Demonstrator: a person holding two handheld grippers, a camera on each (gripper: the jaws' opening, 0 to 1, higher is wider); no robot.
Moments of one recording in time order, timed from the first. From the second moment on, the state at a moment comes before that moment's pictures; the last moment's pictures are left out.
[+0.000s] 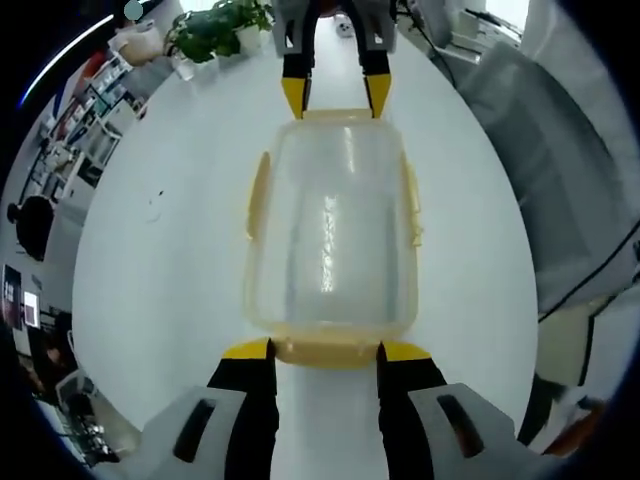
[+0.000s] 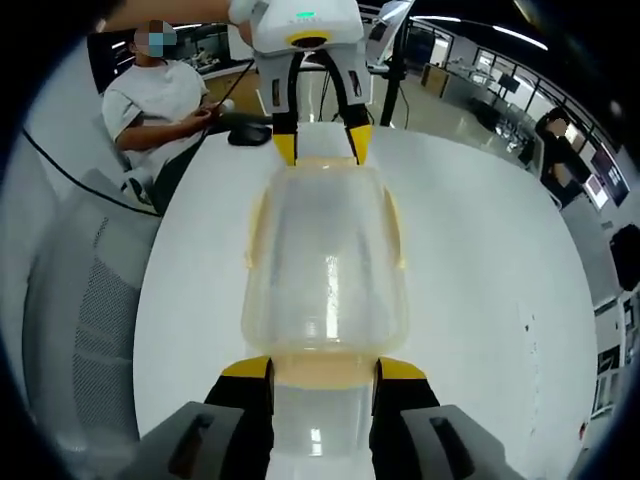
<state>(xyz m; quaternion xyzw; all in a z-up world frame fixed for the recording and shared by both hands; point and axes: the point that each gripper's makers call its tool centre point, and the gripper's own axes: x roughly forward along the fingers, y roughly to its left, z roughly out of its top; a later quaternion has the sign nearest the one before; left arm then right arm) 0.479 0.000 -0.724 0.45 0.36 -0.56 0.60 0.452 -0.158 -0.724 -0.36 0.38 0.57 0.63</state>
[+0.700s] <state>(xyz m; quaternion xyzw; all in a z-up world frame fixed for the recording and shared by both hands) 0.475 -0.031 -0.723 0.45 0.35 -0.57 0.60 0.447 -0.190 -0.723 -0.36 0.39 0.57 0.63</state>
